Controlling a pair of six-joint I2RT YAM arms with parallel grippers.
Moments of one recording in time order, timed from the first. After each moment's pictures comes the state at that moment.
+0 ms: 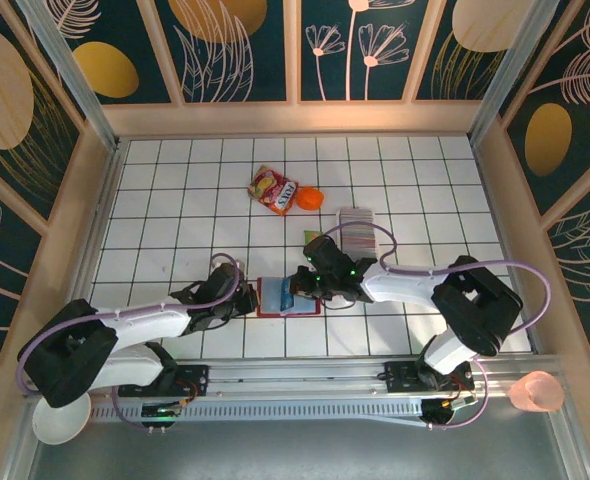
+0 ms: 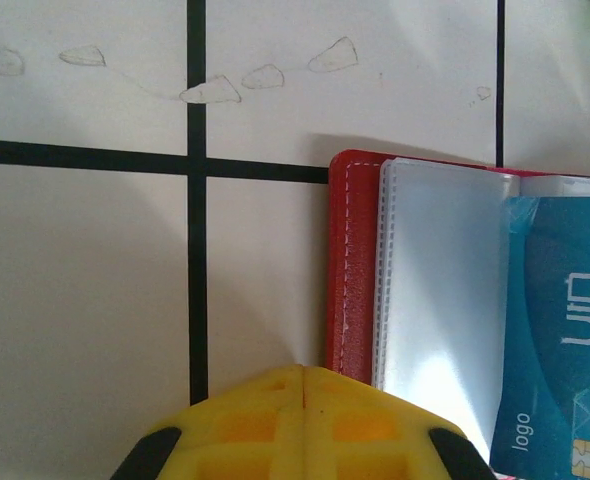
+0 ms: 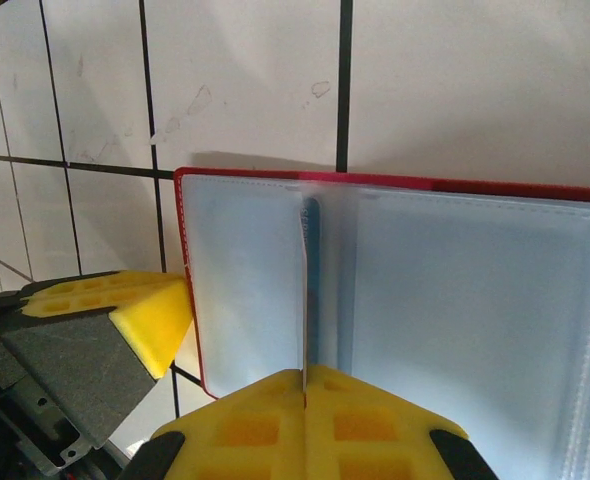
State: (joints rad) left arm -0.77 1.26 0.33 0.03 0.05 -0.92; right arm 0.91 1.55 0.73 -0.04 -0.25 1.00
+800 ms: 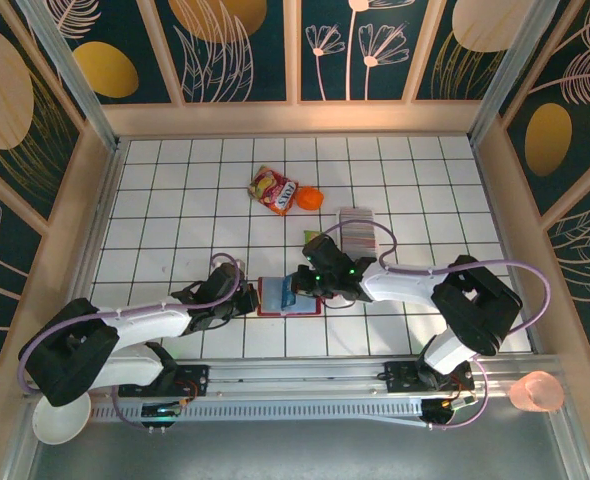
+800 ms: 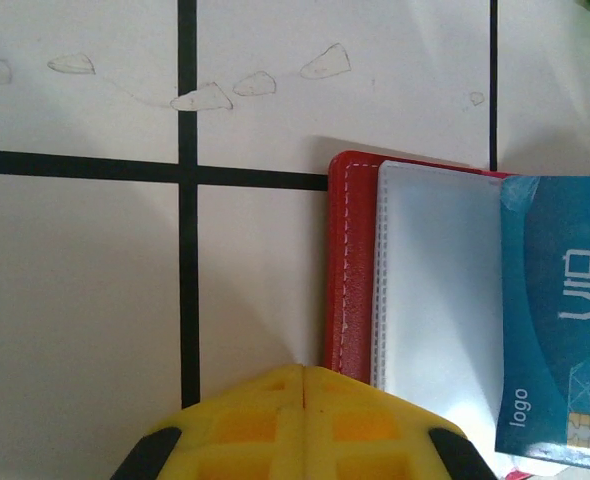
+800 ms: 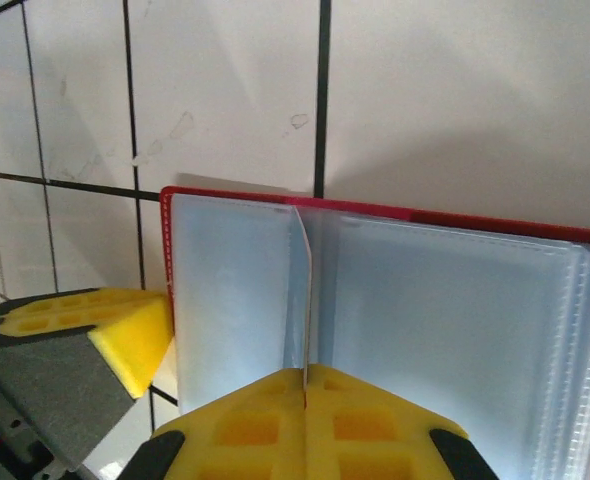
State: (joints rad) left arm -0.77 1.27 0.33 0.05 0.05 -0.92; right arm 0.91 1.56 0.74 -0.08 -0.19 0.96
